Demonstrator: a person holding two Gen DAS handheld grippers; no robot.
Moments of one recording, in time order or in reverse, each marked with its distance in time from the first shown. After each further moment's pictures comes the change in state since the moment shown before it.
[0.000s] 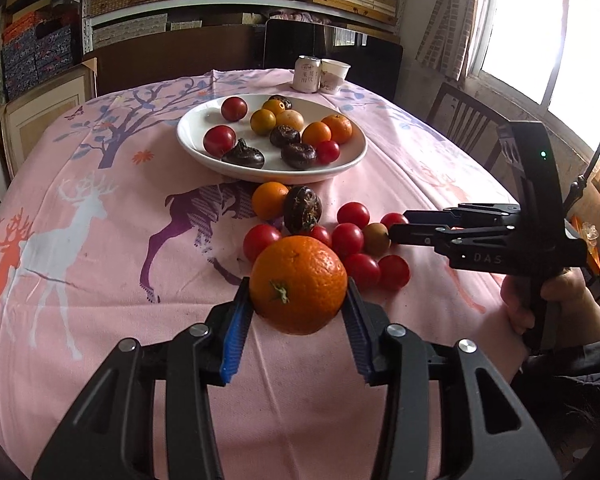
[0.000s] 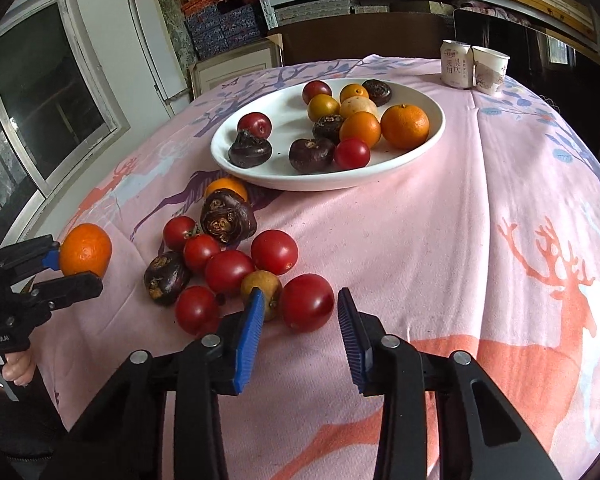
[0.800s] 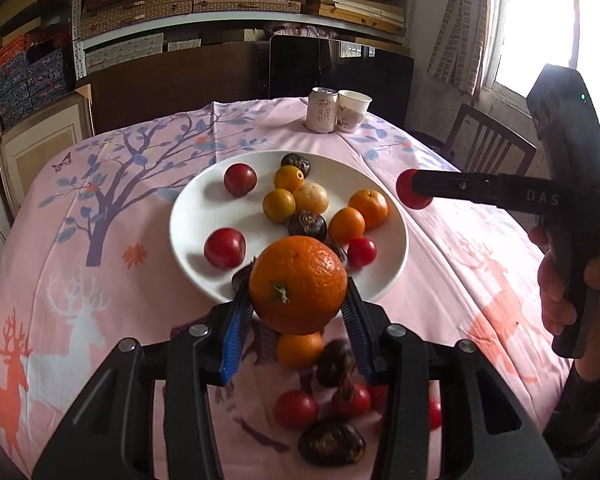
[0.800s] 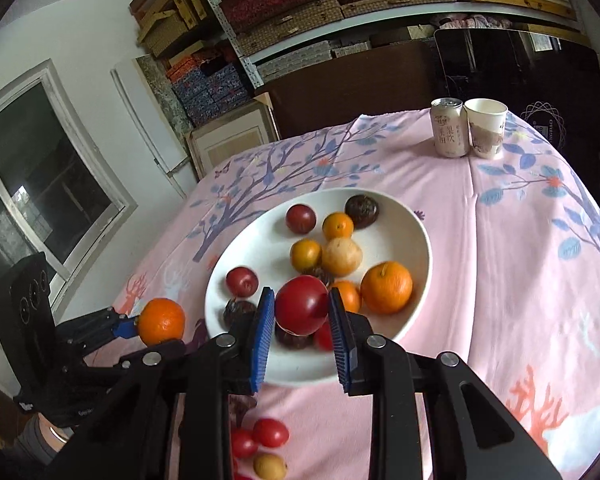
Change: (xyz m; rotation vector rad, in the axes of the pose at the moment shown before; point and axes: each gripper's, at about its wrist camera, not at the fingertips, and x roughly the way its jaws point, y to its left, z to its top) left arm 0.062 0.017 0.122 0.027 -0.034 0.039; right arm -0.010 -0.051 0.138 0.144 -0.148 0.067
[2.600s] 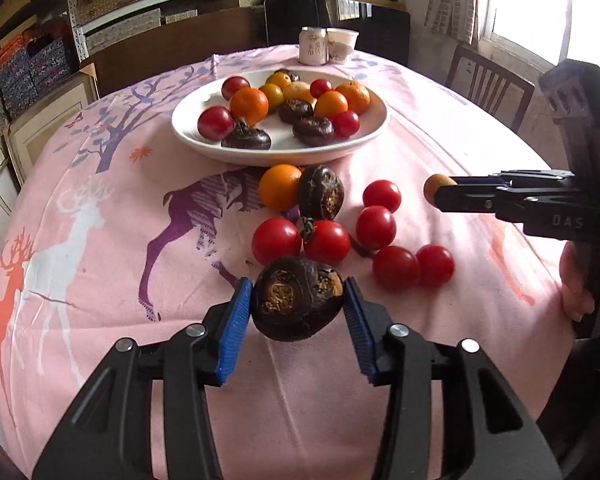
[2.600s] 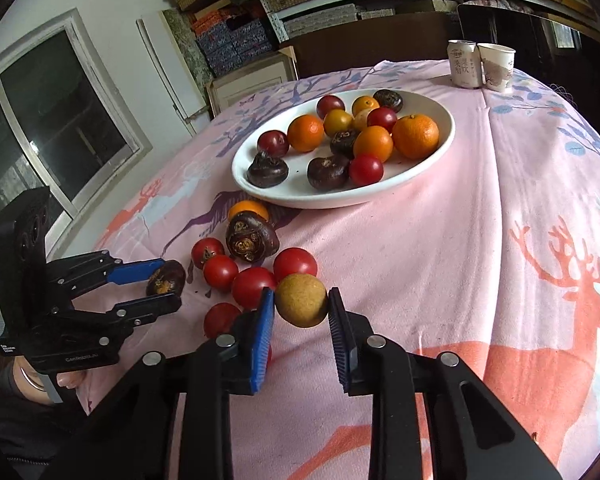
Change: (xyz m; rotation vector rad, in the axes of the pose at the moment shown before) left arm -0.037 -0.028 -0.113 0.070 0.088 0.066; right arm -0.024 0.024 -0.138 -0.087 0.103 0.040
